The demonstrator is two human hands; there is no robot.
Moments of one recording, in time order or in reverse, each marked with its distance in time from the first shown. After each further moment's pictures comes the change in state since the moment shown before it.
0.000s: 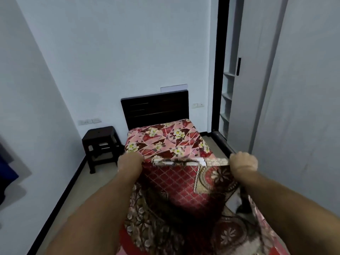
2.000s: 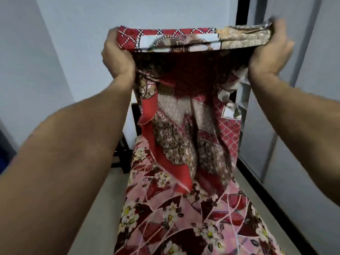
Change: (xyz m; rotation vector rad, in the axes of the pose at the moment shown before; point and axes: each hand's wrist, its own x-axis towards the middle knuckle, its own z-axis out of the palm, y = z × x) left_hand 0.150 -0.103 -0.245 -1.389 1.153 -0.257; right_hand 0.107 -0.055 -0.283 1.200 1.116 -0.002
